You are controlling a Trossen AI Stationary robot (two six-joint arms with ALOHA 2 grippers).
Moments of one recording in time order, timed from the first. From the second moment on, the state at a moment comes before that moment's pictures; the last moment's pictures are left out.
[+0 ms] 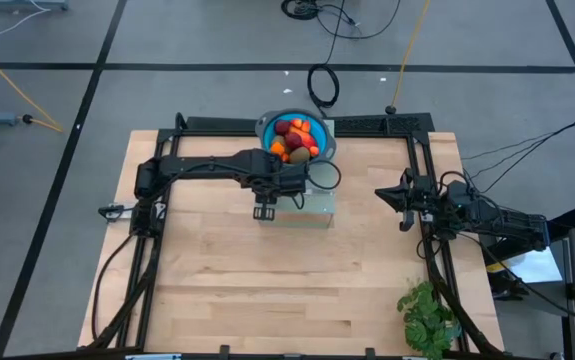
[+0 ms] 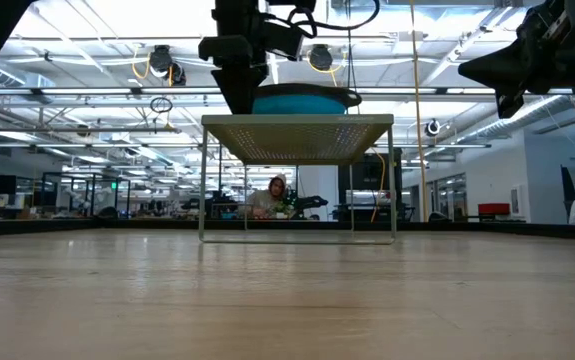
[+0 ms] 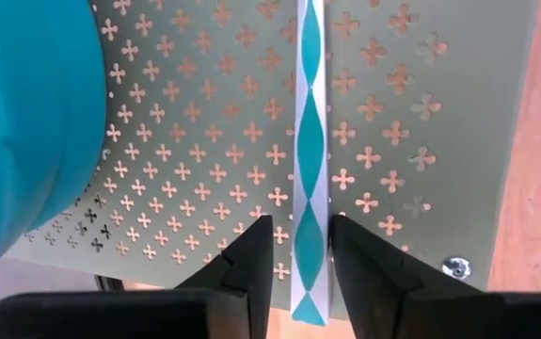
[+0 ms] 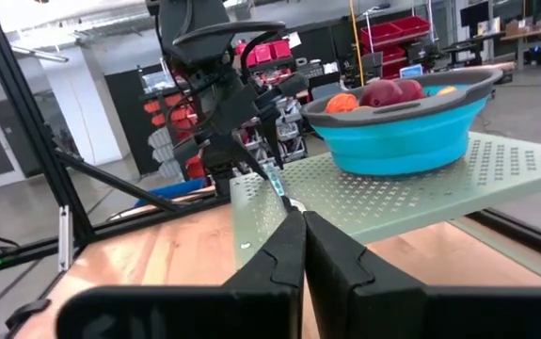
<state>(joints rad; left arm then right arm) 0.08 1.98 1.92 -1.43 -0.25 0.18 -0.16 0.02 0.15 -0.05 0.02 0.25</state>
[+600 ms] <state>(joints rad) 0.06 1.81 1.93 -1.57 -0.22 0.04 -0.16 0.02 0.15 -0.05 0.03 0.24</state>
